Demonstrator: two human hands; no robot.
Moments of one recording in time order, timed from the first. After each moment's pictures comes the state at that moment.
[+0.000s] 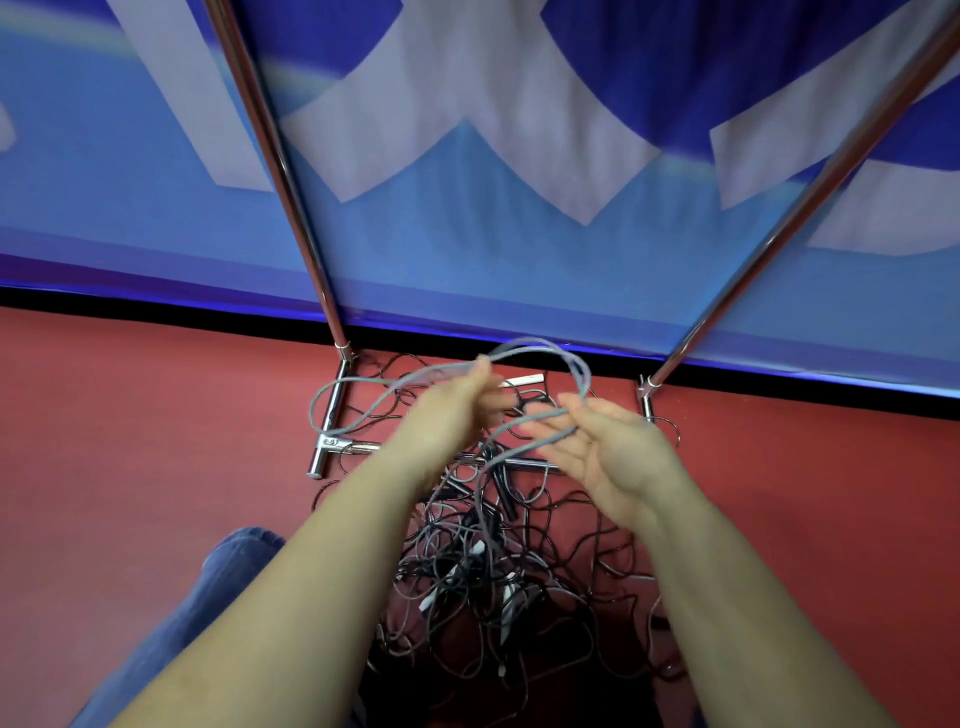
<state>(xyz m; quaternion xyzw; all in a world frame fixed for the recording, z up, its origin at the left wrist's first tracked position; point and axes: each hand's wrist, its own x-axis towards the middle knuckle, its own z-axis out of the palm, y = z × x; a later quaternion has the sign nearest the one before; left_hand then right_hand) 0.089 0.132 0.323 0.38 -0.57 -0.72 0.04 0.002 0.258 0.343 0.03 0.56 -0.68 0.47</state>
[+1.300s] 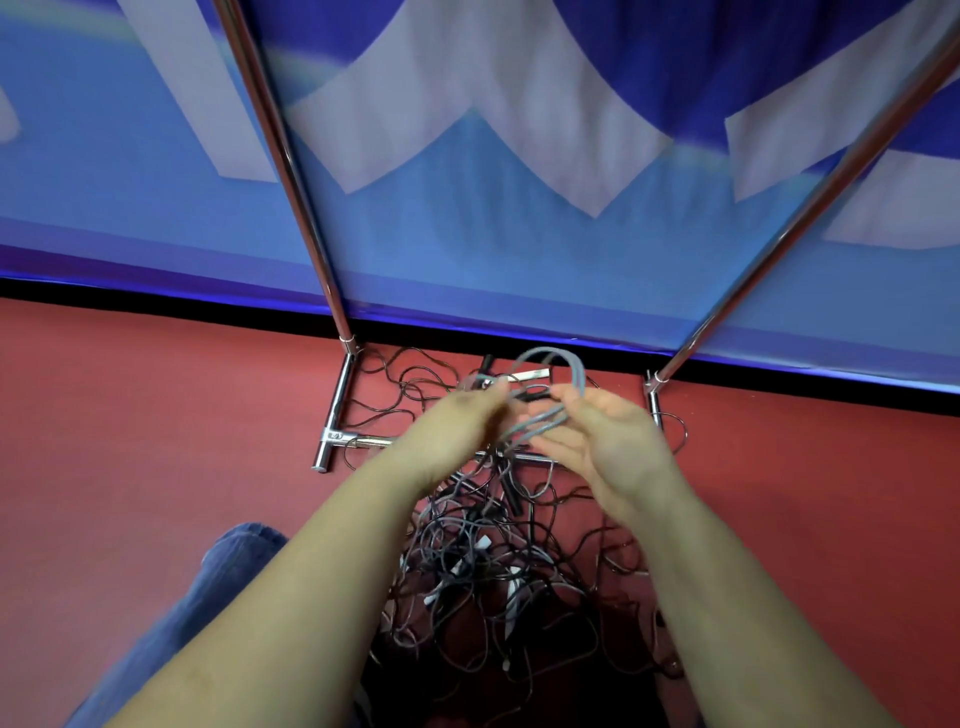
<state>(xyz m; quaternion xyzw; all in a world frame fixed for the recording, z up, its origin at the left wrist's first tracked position) 0.098 0.132 0.315 0.35 -0.66 -0.66 -0.01 0.009 0.250 0.337 -0.02 0.59 -0.68 0.44</state>
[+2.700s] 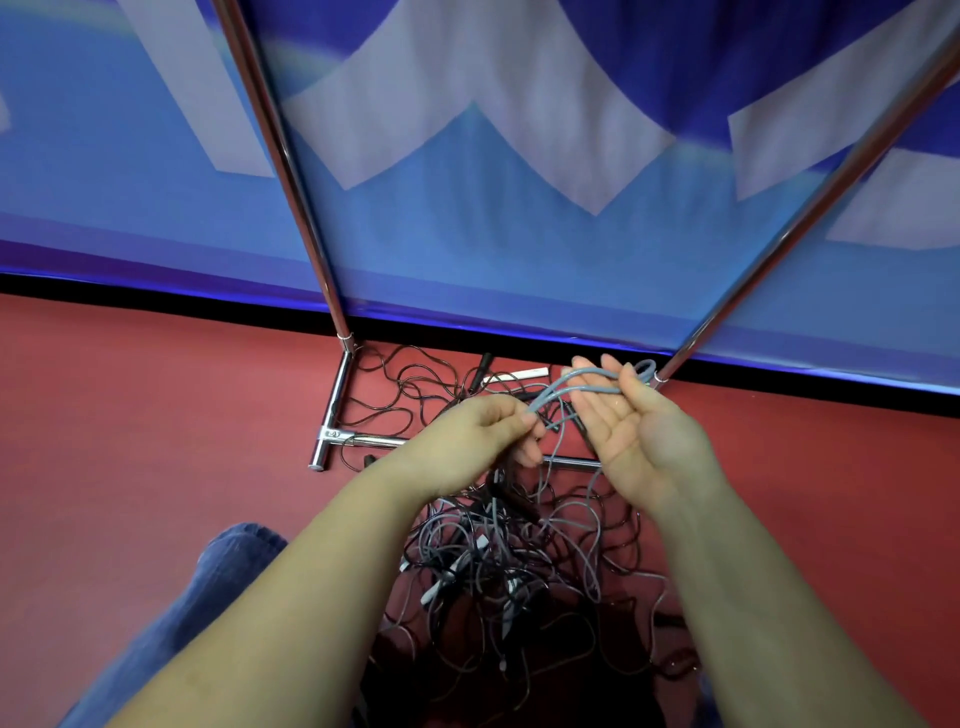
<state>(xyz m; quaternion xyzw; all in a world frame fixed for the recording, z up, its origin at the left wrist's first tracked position) 0.099 0.141 0.314 0.26 -0.68 -0.69 -0.05 -0.015 0.254 0.341 0.11 0.42 -0.80 0.42</state>
